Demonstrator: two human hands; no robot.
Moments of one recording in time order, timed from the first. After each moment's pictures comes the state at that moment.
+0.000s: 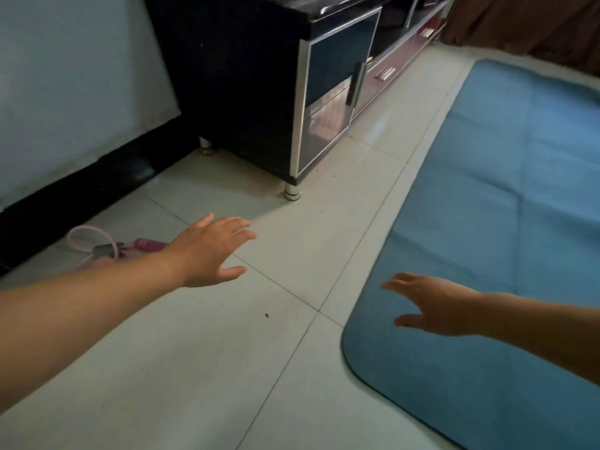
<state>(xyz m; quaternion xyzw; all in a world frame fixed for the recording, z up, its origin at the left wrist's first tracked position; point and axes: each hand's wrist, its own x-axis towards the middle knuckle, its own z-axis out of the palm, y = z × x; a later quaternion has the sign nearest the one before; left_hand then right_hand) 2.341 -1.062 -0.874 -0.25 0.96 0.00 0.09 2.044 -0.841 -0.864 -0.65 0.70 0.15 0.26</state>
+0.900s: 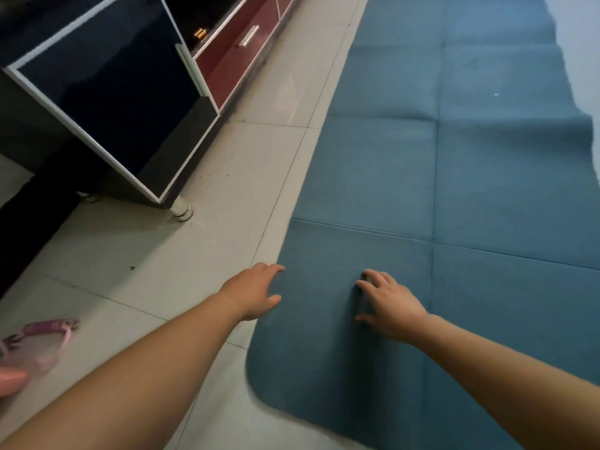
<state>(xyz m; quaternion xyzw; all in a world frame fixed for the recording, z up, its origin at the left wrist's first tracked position) 2.062 -0.942 -0.963 -0.28 0.91 0.15 0.25 1.892 -0.740 -1.016 -0.51 0.82 -0.03 0.26</state>
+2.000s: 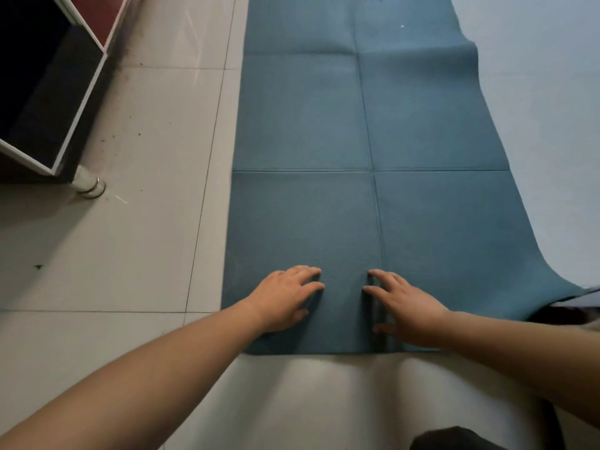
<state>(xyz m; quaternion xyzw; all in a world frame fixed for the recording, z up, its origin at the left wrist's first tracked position) 2.073 -0.854 -1.031 0.11 0.96 0.13 0.21 1.967 -0.623 -1.003 -0.44 0.83 0.05 0.34</state>
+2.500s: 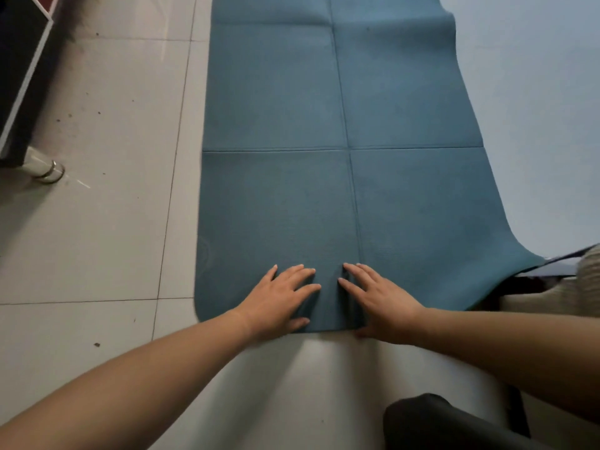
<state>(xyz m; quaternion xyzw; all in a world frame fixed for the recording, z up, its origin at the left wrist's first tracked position) 2.093 -0.810 -1.033 0.11 0.95 0.15 0.24 1.990 -0.603 -1.011 -0.48 0.81 0.06 0.32</state>
